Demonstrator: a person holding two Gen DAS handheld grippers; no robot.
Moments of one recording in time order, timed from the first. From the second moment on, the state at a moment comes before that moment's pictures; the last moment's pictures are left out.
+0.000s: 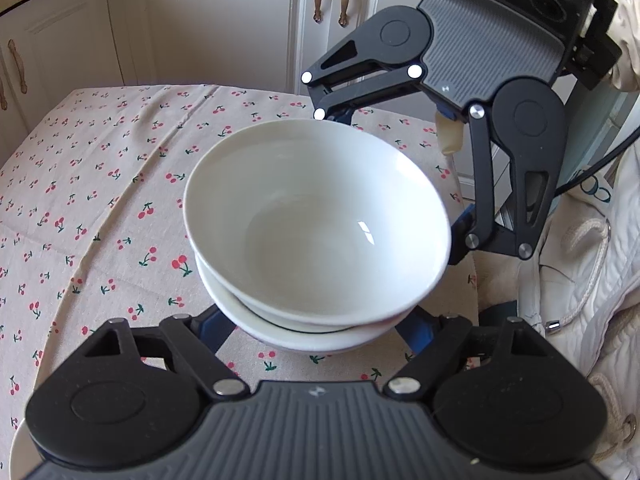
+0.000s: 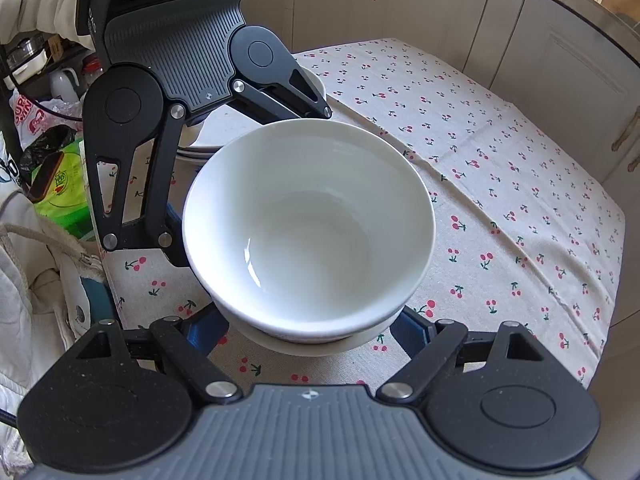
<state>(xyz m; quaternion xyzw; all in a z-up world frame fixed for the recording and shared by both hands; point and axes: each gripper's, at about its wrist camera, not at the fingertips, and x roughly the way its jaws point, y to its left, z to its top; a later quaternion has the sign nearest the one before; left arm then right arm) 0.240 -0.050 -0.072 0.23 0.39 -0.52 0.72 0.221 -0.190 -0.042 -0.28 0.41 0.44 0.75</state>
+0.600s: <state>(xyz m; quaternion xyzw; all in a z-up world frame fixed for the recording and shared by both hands) 0.215 -0.031 -0.035 0.23 0.38 -0.49 0.75 0.203 -0.176 -0.008 -0.29 0.38 0.46 0.75</state>
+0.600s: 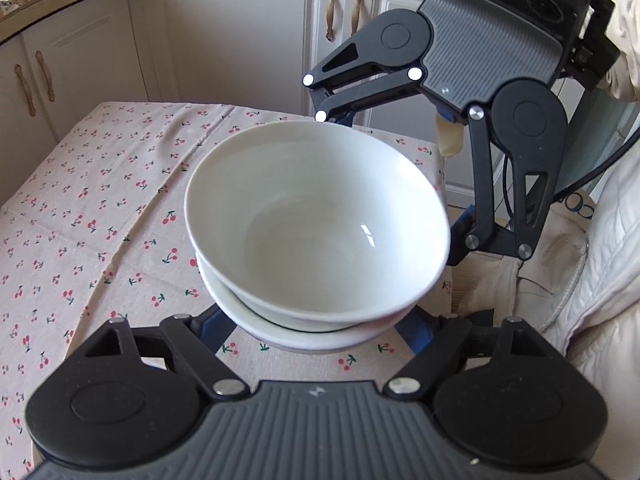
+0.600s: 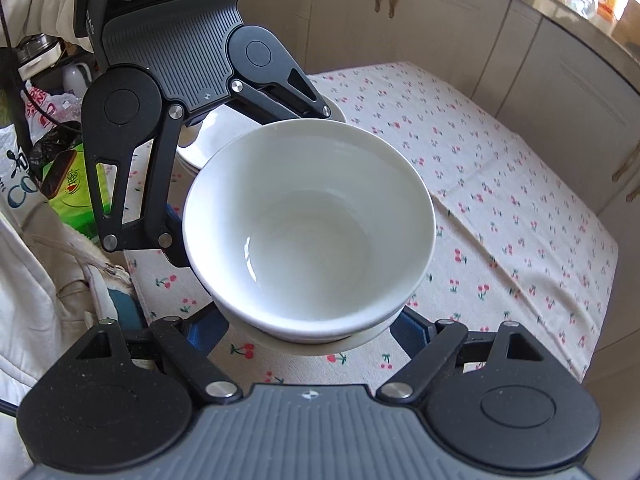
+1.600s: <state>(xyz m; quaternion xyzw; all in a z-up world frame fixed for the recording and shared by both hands) 0.180 0.089 -0.015 0.21 0.36 -0.38 0.83 0.231 -0.044 -0.005 -0.36 0.32 0.53 0.70</state>
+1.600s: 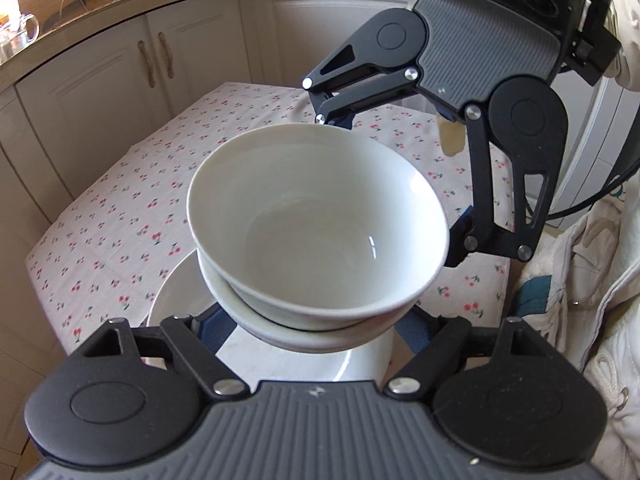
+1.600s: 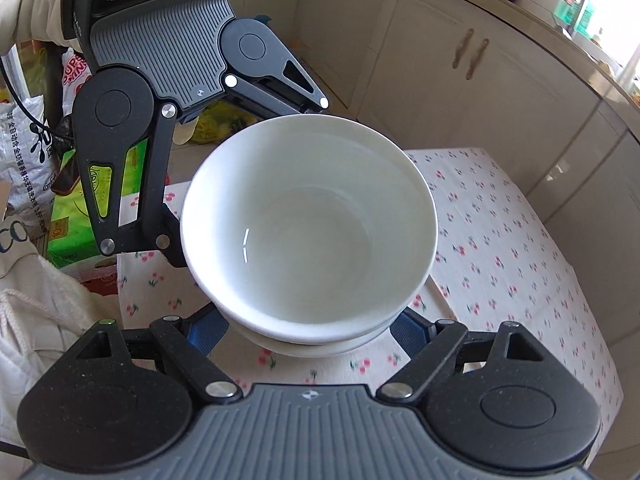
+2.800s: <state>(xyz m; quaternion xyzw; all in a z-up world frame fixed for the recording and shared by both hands) 0.215 0.127 -0.047 0.17 0.39 -0.37 0.82 0.261 -0.003 -0.033 -0.35 0.36 0.53 0.68</state>
